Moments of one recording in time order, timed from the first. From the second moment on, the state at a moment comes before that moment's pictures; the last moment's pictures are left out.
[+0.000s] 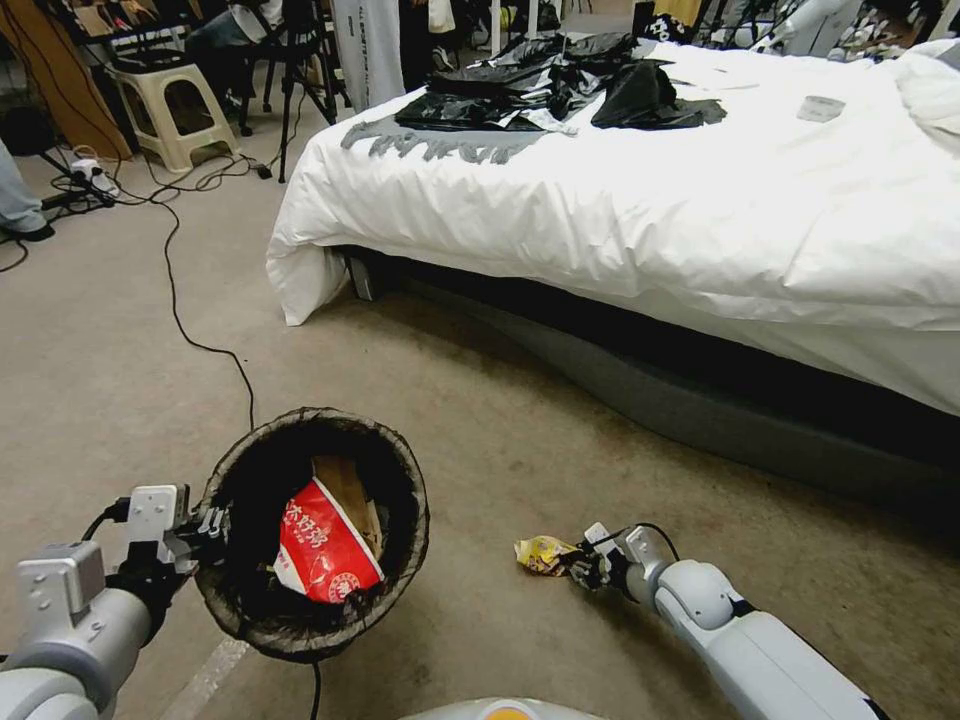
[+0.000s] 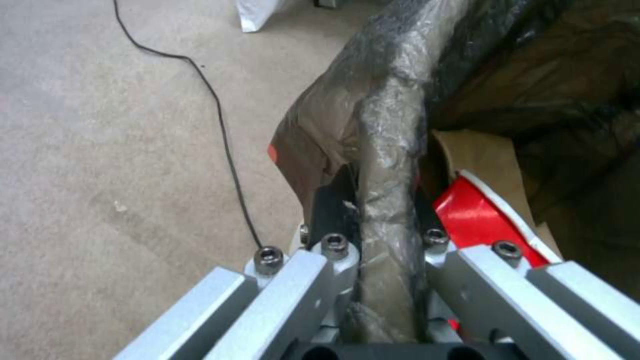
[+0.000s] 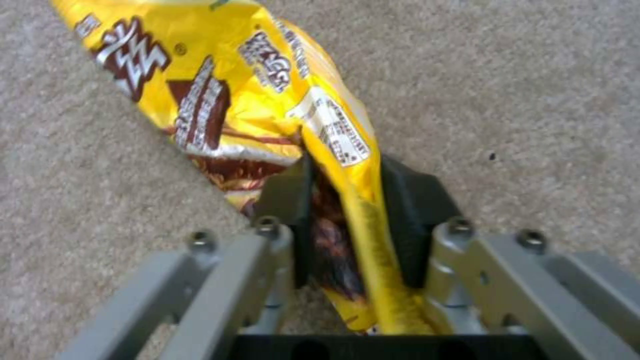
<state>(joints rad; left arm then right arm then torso) 1.86 -1.31 -1.04 -2.50 -0.51 0.74 0.03 -1.05 1.08 -0.04 1.25 0.29 -0.34 -0.30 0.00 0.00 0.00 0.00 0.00</state>
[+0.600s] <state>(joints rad) 1.86 -1.31 -1.04 -2.50 -0.51 0.74 0.03 -1.05 1.08 -0.01 1.30 0.31 -0.31 -0.25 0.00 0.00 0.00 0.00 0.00</state>
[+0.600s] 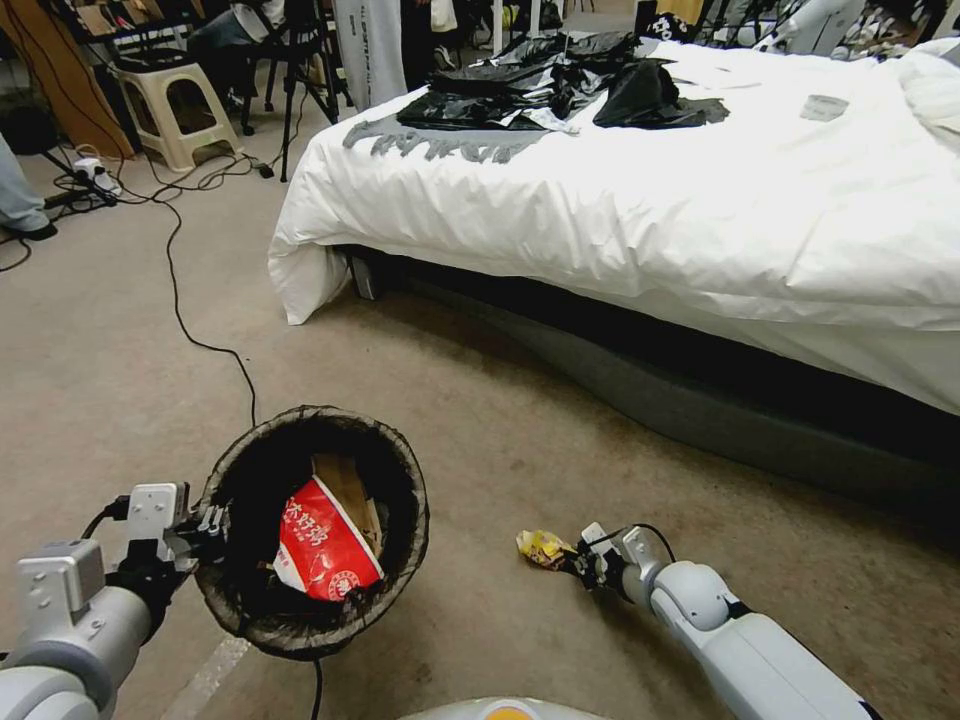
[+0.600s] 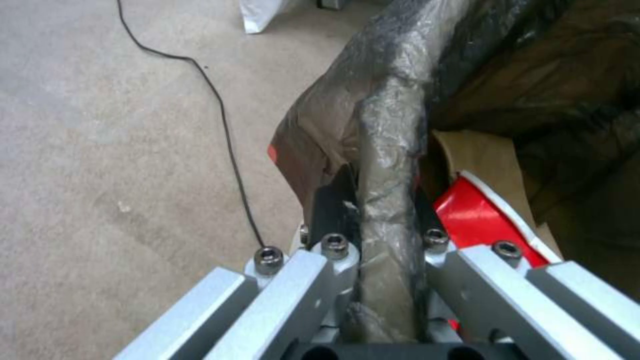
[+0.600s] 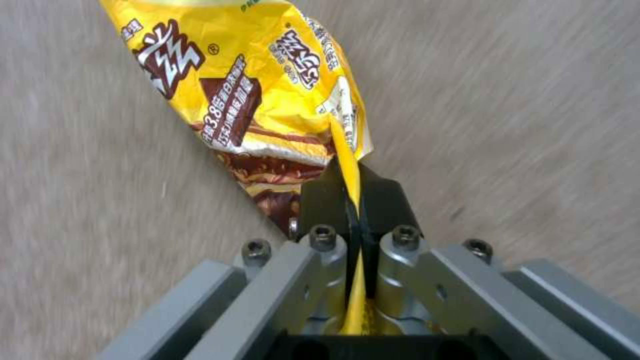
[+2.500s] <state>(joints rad) 1.85 -1.28 -1.01 -2.50 -0.50 0.74 0.04 -0.61 0.92 -0.34 2.33 0.79 -0.66 -0.07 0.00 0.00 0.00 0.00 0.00</state>
